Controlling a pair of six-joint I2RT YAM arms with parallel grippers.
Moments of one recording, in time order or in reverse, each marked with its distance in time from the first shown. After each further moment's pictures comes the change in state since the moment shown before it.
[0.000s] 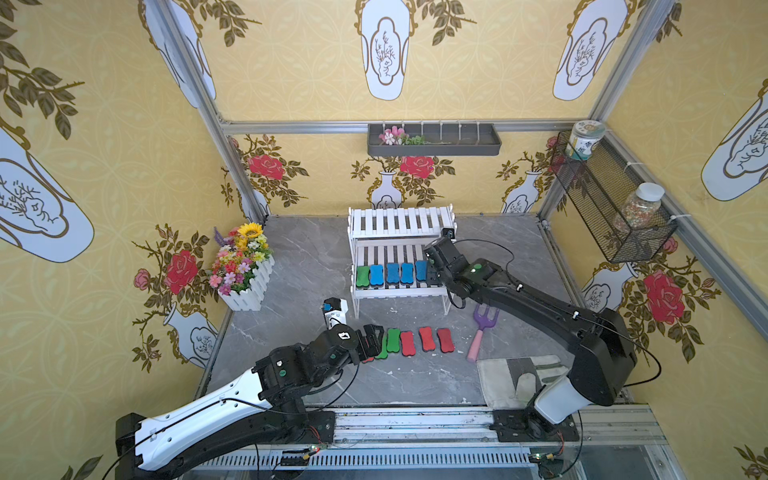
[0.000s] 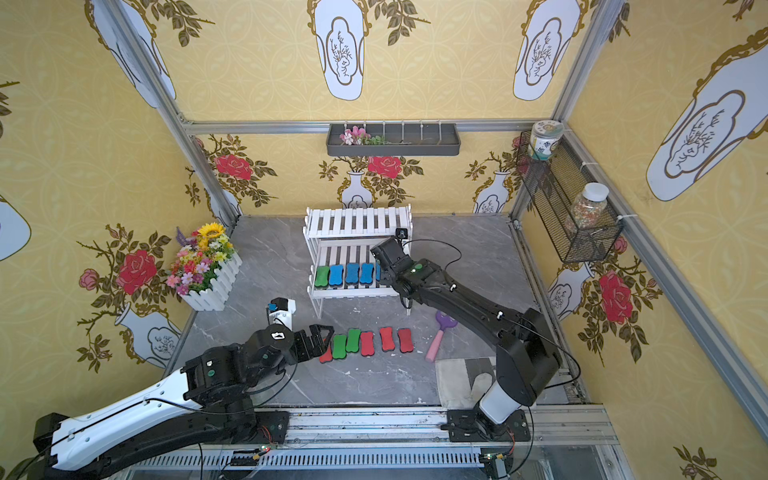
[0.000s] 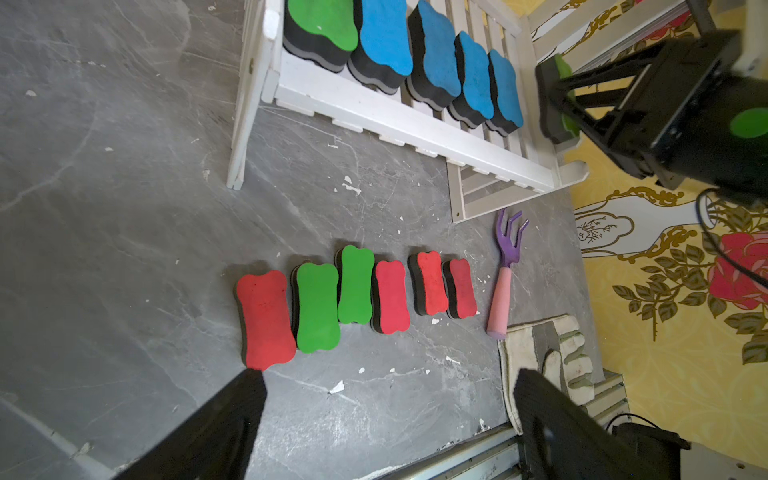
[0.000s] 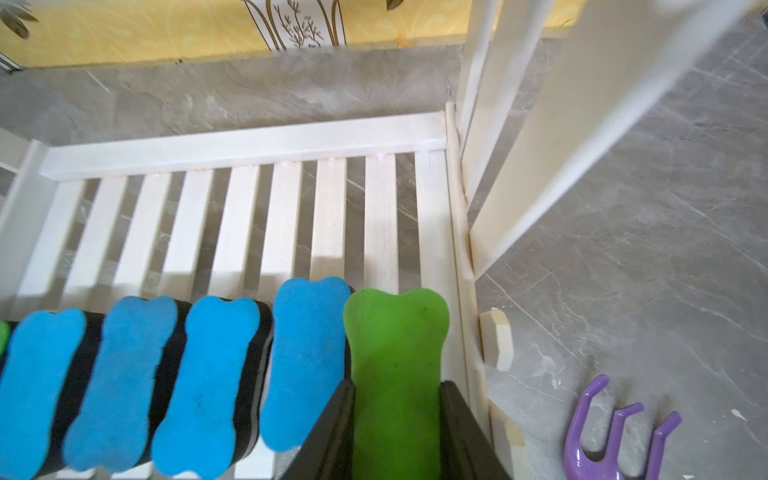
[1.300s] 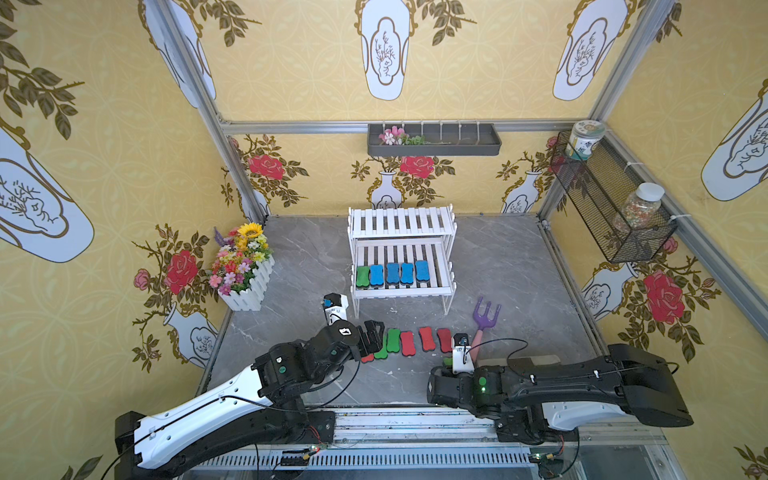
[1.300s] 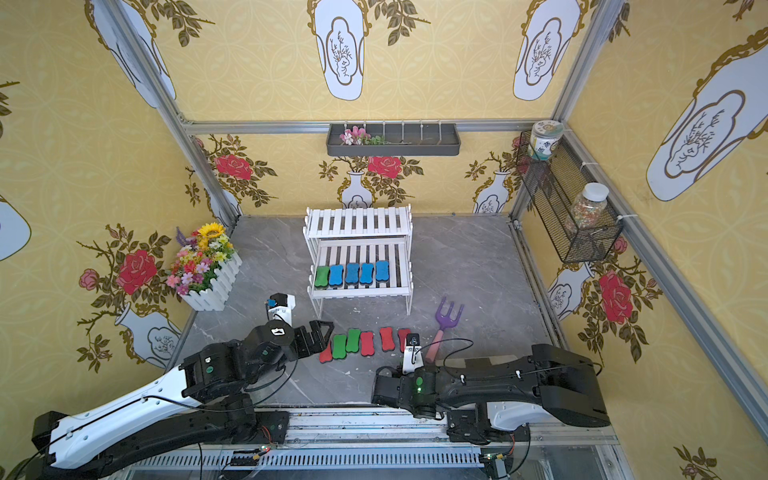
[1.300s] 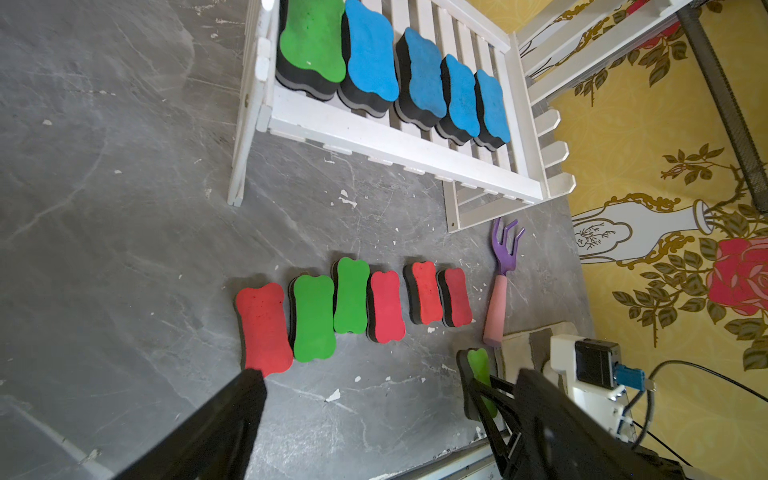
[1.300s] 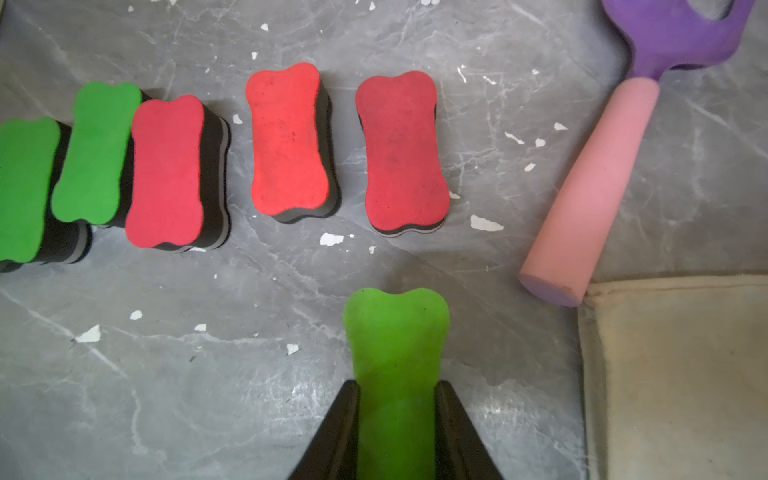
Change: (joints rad) left arm 0.002 0.036 0.056 -0.023 -0.020 0.018; right arm 0.702 -0.272 -0.699 -0.100 0.128 0.786
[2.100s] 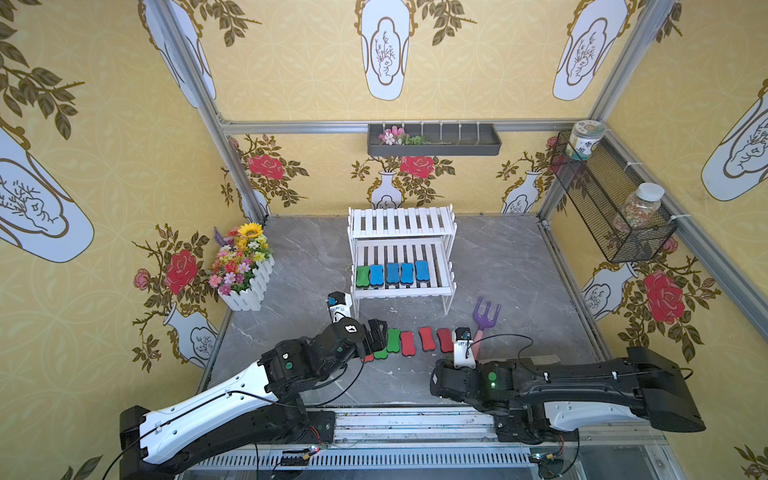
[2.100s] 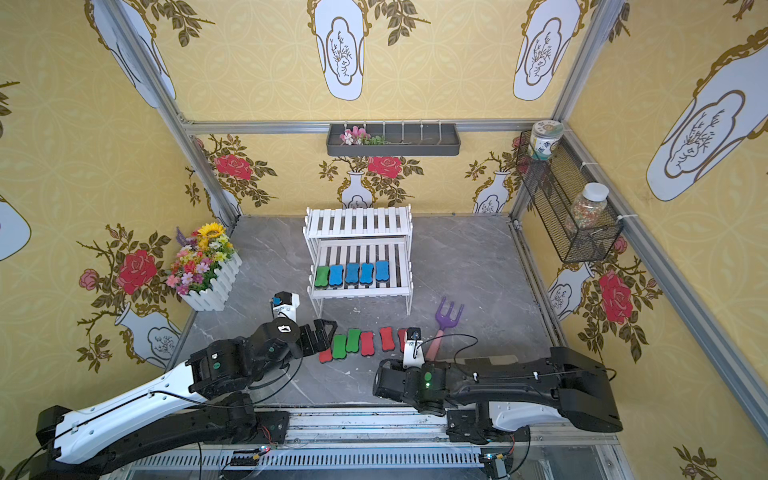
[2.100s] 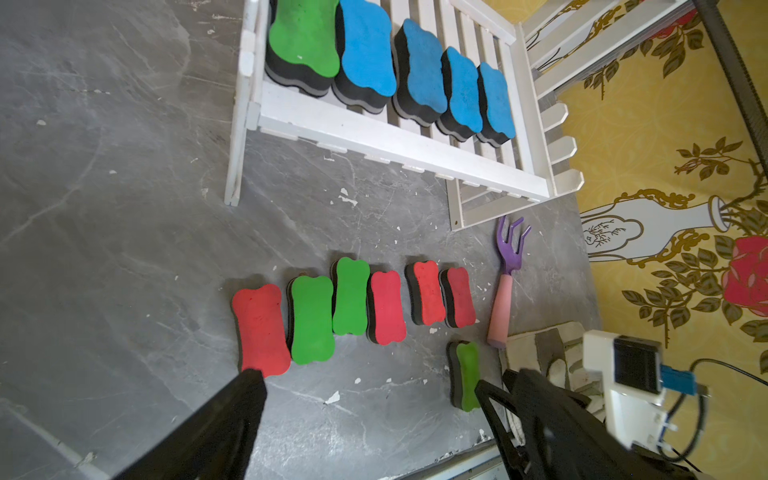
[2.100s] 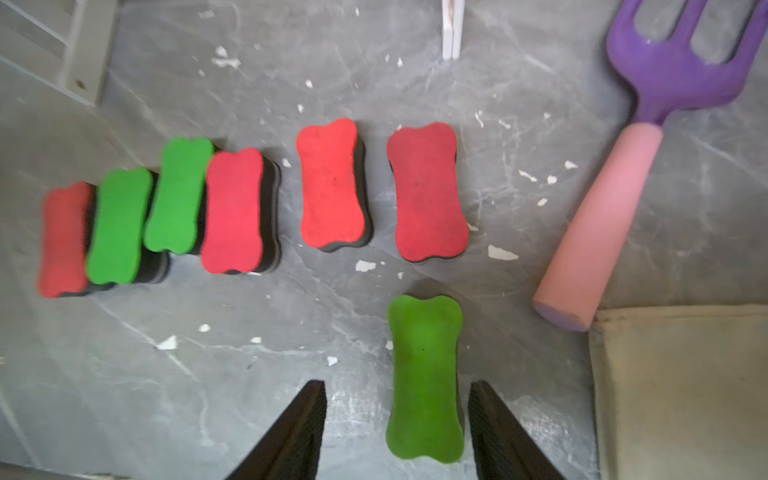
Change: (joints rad) left arm 0.000 0.068 0.035 0.013 0.005 0.011; right arm -0.011 -0.157 0.029 -0.033 0.042 -0.044
